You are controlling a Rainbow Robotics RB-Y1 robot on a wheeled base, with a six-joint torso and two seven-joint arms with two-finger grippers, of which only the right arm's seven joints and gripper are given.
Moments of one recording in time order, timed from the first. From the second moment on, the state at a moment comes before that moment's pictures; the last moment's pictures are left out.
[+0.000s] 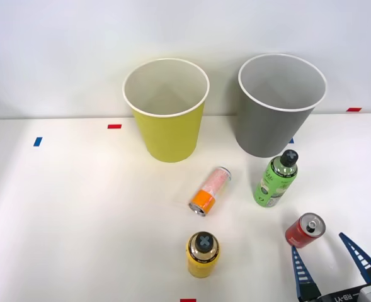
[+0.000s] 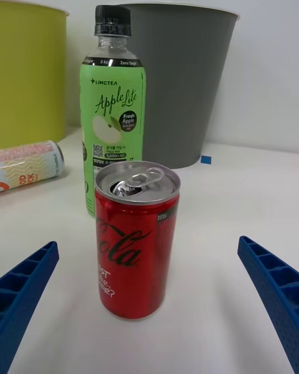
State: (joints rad) arm 0.64 -0.41 0.19 -1.64 -0.02 -0.74 1.42
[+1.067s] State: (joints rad) arm 0.50 -0.41 0.27 -1.63 -0.19 -0.61 1.51
